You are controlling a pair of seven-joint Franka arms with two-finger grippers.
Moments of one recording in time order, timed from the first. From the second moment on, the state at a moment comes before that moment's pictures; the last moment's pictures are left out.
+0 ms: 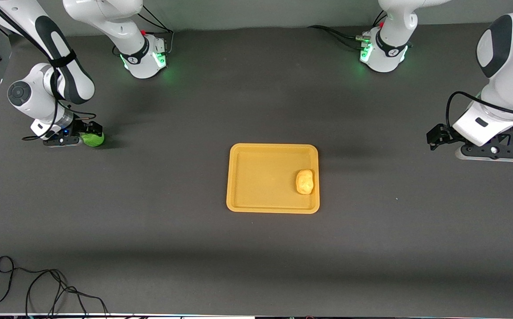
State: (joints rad) left arm 0.15 -0.04 -0.23 -1.94 0.09 1.94 -0.01; right arm 0.11 0.10 -0.52 -2.69 -0.11 2.73 -0.39
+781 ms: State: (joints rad) left arm 0.15 -0.04 -0.20 -1.90 0.02 1.94 -0.02; right arm 0.19 -0.03 -0.51 -2.05 -0.09 1.96 -0.43
